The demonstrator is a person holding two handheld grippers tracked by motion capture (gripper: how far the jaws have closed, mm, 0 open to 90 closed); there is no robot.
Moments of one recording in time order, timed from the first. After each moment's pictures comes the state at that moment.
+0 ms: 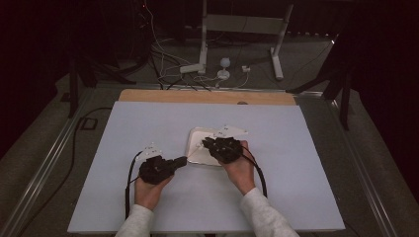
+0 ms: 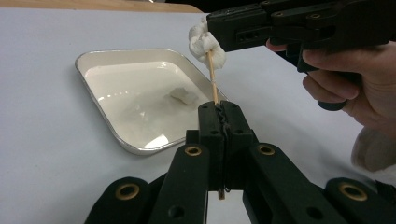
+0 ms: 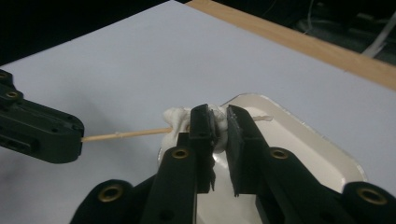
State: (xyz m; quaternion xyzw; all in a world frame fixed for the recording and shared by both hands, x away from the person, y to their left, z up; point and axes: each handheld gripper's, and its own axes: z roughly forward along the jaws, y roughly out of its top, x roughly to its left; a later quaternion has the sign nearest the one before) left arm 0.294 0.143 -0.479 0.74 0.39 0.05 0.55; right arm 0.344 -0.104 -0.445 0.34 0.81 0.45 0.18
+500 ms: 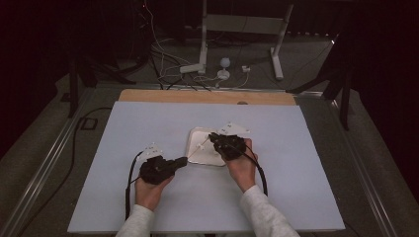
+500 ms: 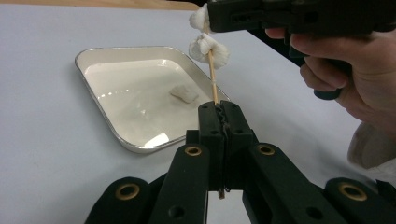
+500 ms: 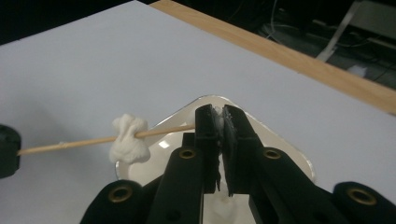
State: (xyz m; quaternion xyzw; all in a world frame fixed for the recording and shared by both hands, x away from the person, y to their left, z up) left arm 0.293 0.140 -0.479 0.74 0.40 0.05 0.54; right arm 0.352 -0.112 -0.445 0.37 0.80 0.42 0.23
